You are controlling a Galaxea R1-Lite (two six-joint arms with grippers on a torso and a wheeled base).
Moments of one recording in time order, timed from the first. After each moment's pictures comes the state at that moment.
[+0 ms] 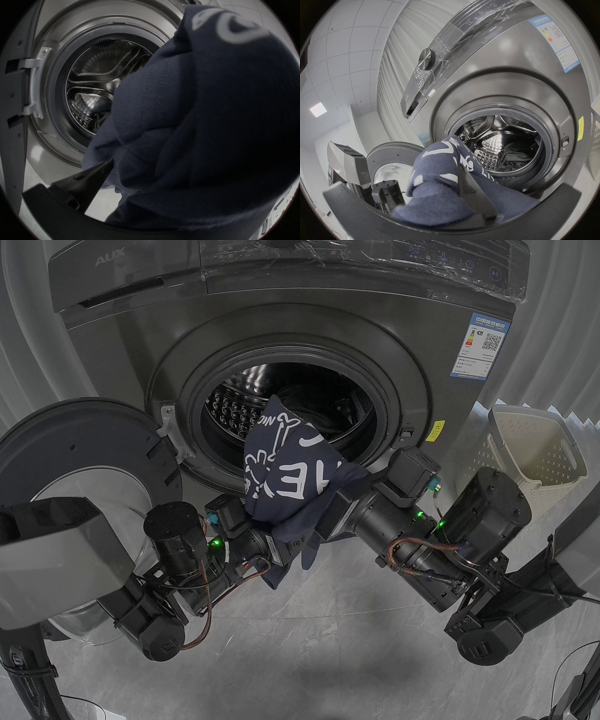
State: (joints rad) left arm -0.58 2.09 -0.69 -1.51 -0.08 -0.20; right arm 0.84 1.96 -0.83 -1.51 -0.06 0.19
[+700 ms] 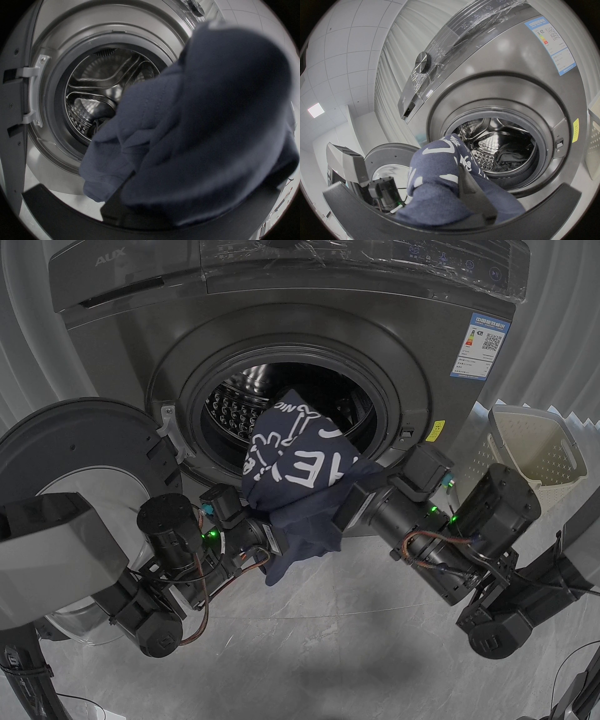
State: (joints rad) left arm -0.58 2.07 -0.71 -1.52 -0.08 -0.22; right arm 0.81 1.93 -0.79 -1.51 -0.08 0.20
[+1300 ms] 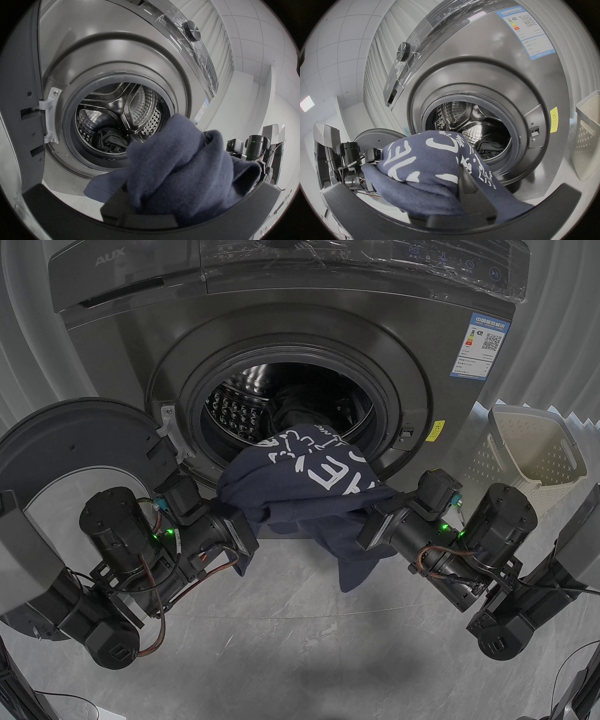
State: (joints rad) left arm -0.57 1.87 -0.55 -1.51 -0.08 -0.24; right arm 0.73 1.94 -0.67 -1.53 -0.07 0.20
